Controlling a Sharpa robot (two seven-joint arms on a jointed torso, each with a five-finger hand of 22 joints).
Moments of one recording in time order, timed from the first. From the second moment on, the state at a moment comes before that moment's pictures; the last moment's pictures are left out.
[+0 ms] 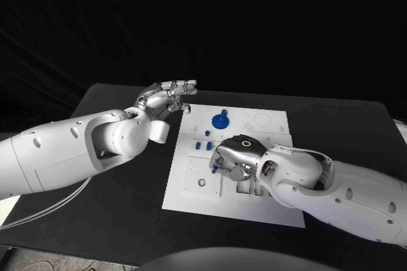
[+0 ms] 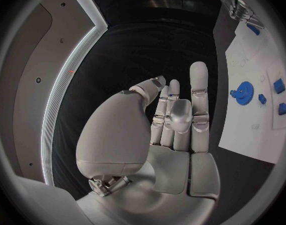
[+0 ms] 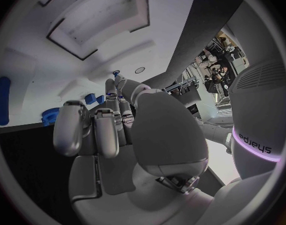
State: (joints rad) left arm 1.21 -0.89 -0.02 1.61 0.17 -0.26 0.40; left_hand 1.36 -0.16 0.46 0.00 0.19 1.07 0.16 0.12 0.07 1.18 0.08 0.23 0.12 1.37 -0.01 1.26 0.87 0.16 1.33 0.09 0.57 0.77; right arm 0.99 -0.73 0.05 1.72 -1.85 -0.16 -0.12; right_hand 1.43 -0.10 0.52 -0.01 0.05 1.20 0.12 0.08 0.09 1.27 0.06 0.08 0.10 1.47 -0.02 1.43 1.31 0.07 1.43 0.08 1.32 1.14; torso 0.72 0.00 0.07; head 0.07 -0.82
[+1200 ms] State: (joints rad) left arm 1.21 -0.89 -0.02 1.60 0.17 -0.25 0.38; left_hand 1.36 -0.16 0.46 0.00 0.19 1.07 0.16 0.12 0.07 1.17 0.08 0.24 0.12 1.37 -0.01 1.26 0.87 0.16 1.33 0.09 0.57 0.77; right arm 0.99 -0.70 0.03 1.69 -1.88 -0.13 -0.14; right_hand 1.35 -0.14 0.47 0.01 0.05 1.06 0.15 0.06 0.07 1.06 0.10 0.06 0.06 1.46 0.01 1.41 1.31 0.08 1.40 0.10 1.26 1.04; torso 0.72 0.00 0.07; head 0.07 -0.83
